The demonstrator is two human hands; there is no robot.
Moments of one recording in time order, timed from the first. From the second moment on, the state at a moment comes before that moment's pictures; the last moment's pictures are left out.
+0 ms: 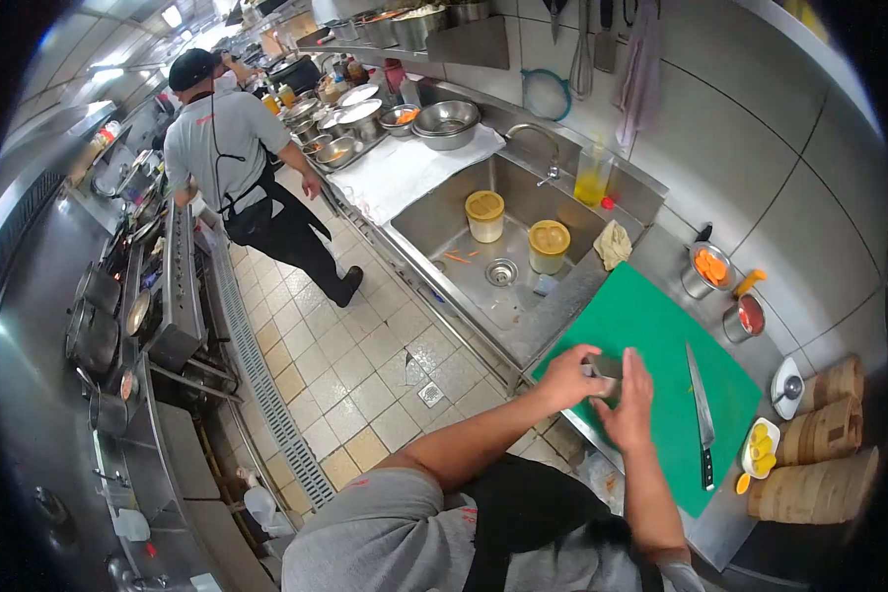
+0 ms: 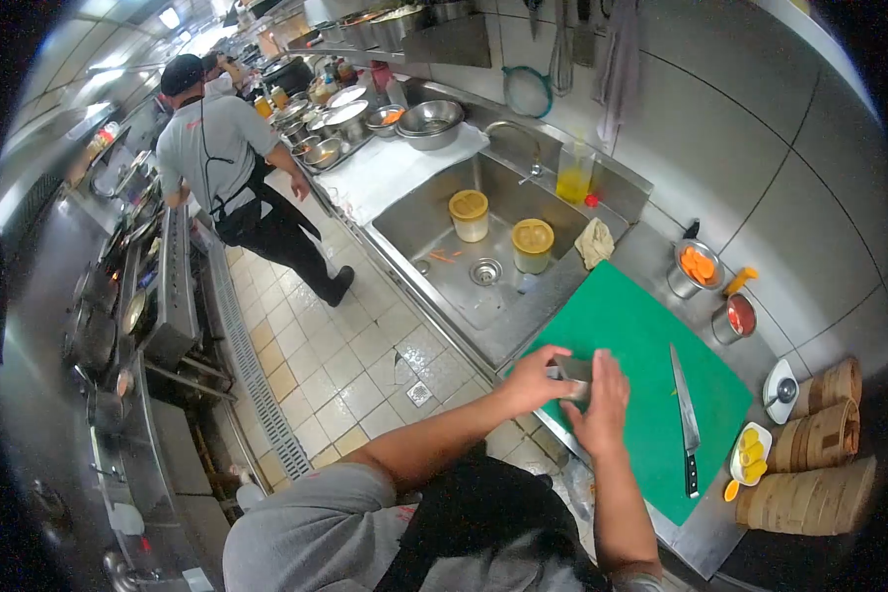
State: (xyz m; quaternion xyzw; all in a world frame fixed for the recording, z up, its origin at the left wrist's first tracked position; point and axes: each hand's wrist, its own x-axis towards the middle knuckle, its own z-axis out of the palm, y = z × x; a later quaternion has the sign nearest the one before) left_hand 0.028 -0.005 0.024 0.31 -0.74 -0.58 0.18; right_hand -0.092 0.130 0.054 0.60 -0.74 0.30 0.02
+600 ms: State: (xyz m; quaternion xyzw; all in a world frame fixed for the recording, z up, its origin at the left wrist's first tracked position) left_hand 0.053 -0.047 0.028 0.26 -0.68 -0.63 0.28; right_hand -0.151 0.052 0.045 0.52 -0.70 0.48 0.08
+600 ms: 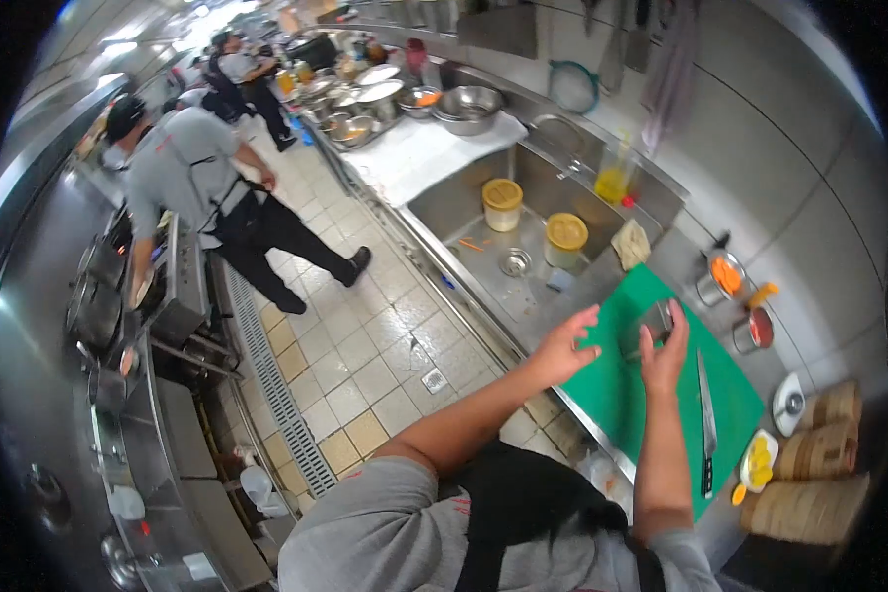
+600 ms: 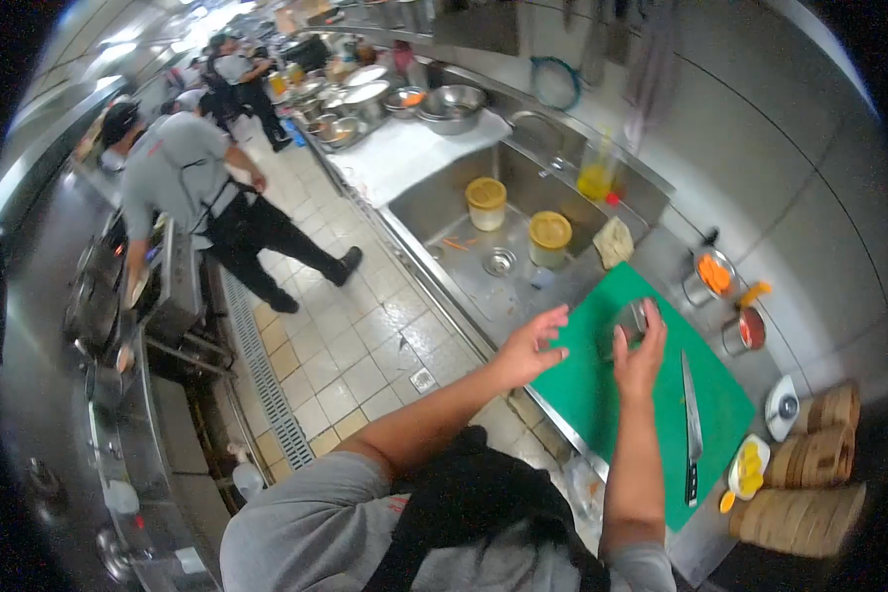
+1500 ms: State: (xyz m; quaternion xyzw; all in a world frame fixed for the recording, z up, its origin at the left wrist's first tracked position) left_hand -0.101 -0.110 0.022 0.20 -0.78 -0.50 0.32; right_hand -0.200 0.313 0.005 0.24 -0.95 0.18 -0.07
